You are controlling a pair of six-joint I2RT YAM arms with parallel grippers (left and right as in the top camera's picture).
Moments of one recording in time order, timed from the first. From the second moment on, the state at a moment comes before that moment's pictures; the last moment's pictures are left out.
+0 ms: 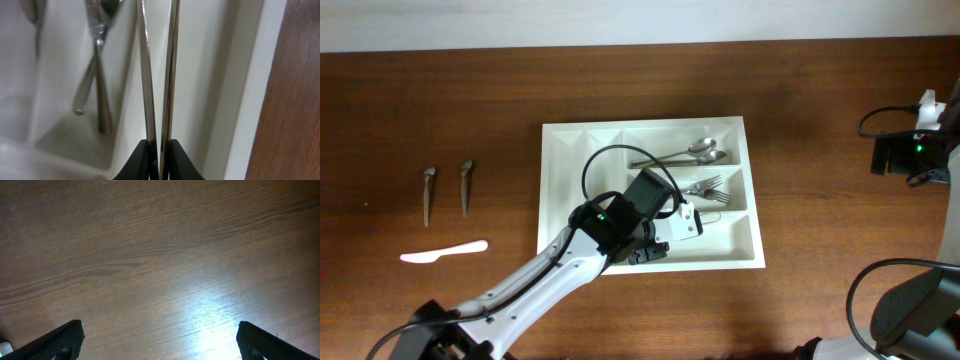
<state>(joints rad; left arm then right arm) -0.75 1.55 1.04 -0.59 0.08 0.64 -0.48 1.71 1.63 -1.17 0.06 -0.21</state>
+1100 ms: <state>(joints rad) -0.75 1.68 1.04 -0.50 0.11 0.65 -0.48 1.71 1.63 -1.17 0.06 -0.21</state>
